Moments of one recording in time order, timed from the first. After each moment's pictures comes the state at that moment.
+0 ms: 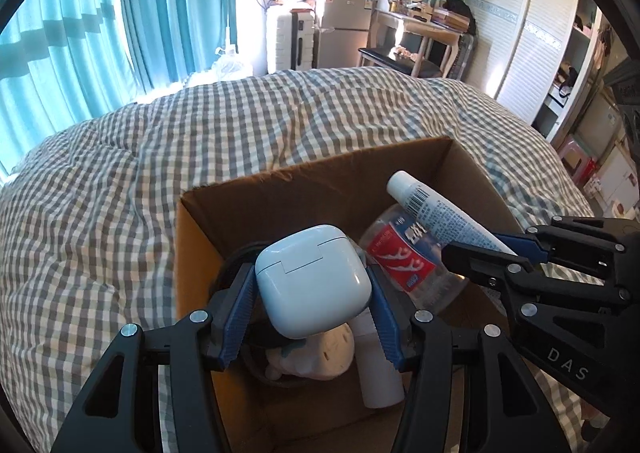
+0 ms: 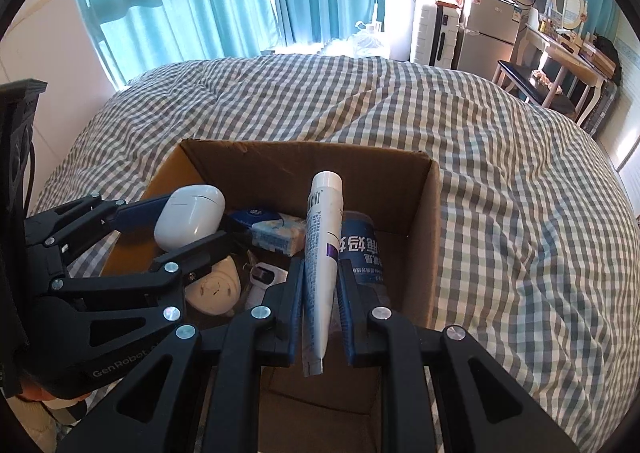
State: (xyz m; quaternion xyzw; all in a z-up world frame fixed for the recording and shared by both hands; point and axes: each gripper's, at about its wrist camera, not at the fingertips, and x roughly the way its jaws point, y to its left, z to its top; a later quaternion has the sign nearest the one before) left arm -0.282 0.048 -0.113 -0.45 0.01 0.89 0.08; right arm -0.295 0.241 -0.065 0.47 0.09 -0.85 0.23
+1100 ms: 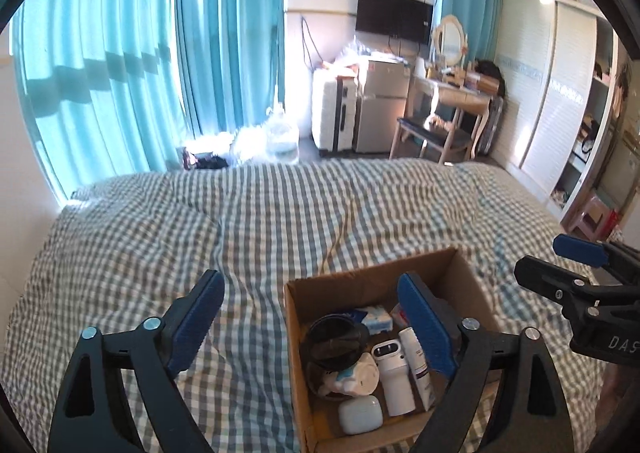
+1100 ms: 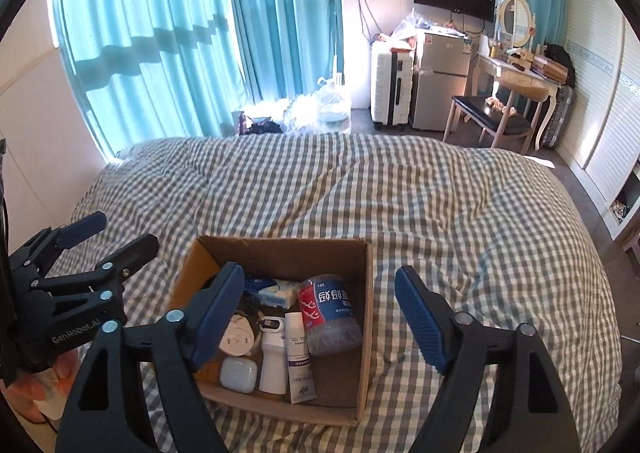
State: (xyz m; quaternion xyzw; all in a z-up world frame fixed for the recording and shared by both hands) left arm -0.235 0.003 0.009 -0.34 -0.01 0.94 0.01; right arm -0.259 0.268 0.058 0.38 0.04 -0.91 0.17
